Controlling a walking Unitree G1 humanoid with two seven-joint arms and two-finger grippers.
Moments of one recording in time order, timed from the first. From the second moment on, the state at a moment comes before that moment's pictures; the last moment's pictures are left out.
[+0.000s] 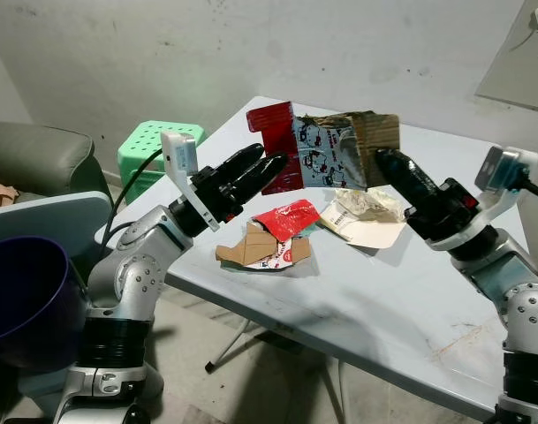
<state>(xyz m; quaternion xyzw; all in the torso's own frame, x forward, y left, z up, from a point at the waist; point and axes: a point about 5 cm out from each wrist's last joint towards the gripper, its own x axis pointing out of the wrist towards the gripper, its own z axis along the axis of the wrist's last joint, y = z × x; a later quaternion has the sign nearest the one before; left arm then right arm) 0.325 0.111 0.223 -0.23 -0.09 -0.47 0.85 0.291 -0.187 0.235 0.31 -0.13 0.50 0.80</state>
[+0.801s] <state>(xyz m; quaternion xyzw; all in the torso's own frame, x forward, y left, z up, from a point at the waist) 0.321 0.103 0.223 -0.25 -0.09 -0.49 0.83 0.285 -0.185 0.240 0.33 -0.14 0.53 0.77</state>
